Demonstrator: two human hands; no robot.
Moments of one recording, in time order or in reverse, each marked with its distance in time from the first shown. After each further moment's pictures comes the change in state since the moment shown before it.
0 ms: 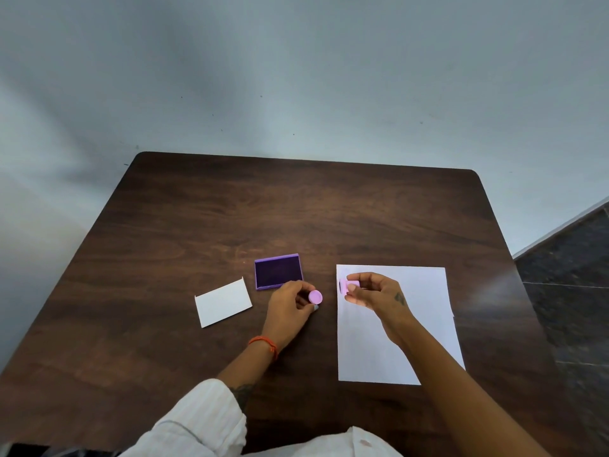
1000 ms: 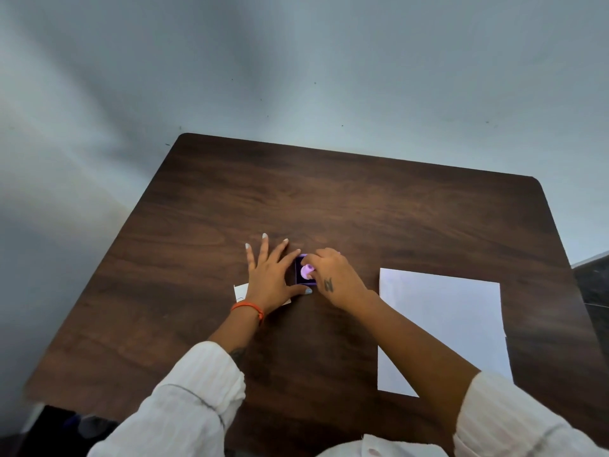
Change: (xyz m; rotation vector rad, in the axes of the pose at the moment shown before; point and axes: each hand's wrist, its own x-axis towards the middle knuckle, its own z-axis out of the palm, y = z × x) left_hand 0.038 -0.062 -0.087 0.676 0.031 0.089; right_hand 0.045 -0.033 0.134 -0.996 -0.370 -0.641
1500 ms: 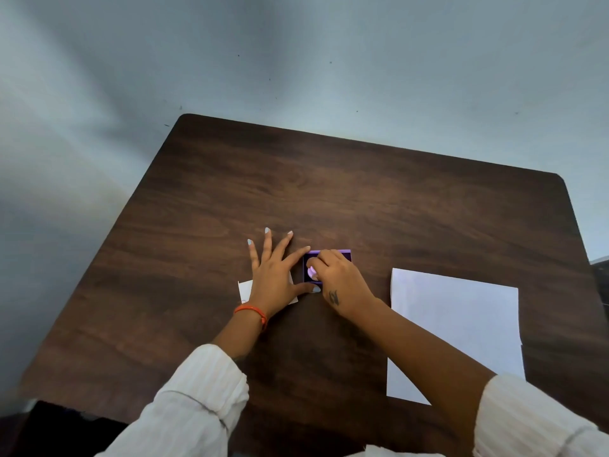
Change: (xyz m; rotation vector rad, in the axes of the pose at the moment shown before) left_hand 0.001 -0.008 0.010 -0.065 0.043 -0.009; right_hand -0.002 0.004 0.019 -0.134 0.027 -0.100
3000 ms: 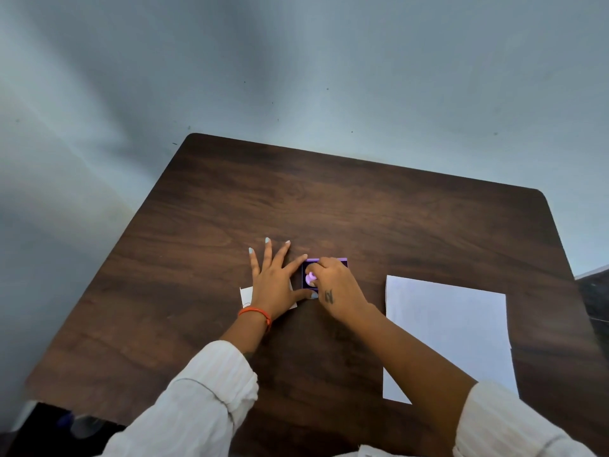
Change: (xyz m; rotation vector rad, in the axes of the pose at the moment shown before) left_hand -0.003 0.006 -0.008 0.070 -0.032 -0.024; right_hand 0.000 -0.014 -0.012 0.048 -0.051 0.129
